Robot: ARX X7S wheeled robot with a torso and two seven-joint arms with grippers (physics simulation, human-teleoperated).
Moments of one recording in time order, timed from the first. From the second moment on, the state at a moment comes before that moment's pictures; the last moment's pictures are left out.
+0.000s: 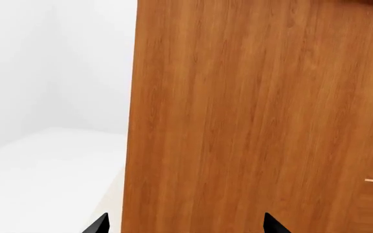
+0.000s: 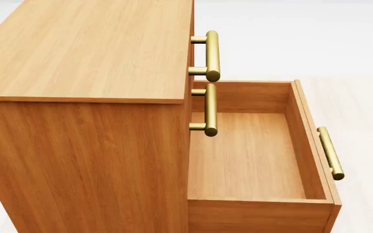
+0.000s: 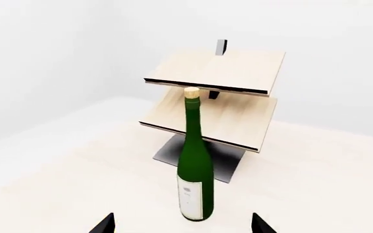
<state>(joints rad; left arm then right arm) 0.46 -0.37 0.30 0.33 -0.24 0.41 -0.38 0.59 0.44 0.43 -0.20 0.27 0.93 0.64</state>
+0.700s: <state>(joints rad) 0.45 -0.38 0.31 0.33 -0.23 0.40 -0.39 0.62 0.42 0.55 -0.11 0.33 1.06 0.67</state>
